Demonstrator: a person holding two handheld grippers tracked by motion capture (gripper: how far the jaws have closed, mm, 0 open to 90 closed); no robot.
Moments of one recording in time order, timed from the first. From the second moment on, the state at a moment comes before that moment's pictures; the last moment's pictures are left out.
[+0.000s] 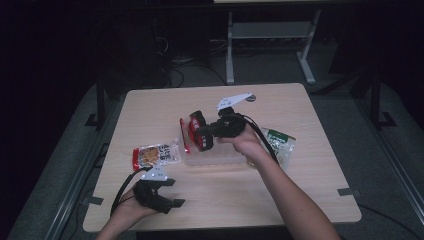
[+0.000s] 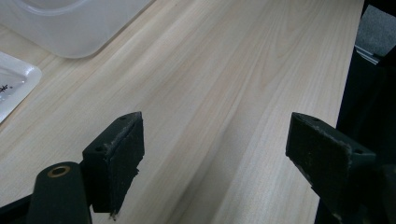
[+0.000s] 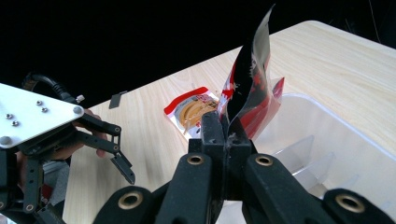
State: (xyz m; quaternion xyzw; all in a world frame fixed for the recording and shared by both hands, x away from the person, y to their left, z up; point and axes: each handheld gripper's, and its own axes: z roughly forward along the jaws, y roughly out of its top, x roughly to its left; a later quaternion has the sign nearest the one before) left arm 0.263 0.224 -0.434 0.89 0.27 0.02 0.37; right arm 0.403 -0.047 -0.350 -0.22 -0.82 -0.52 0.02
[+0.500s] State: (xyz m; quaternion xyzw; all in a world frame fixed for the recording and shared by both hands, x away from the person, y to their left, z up) left arm 0.264 0.224 -0.434 0.89 0.27 0.02 0.37; right arm 0.411 -0.033 -0.368 -0.23 -0.83 -0.51 0.03
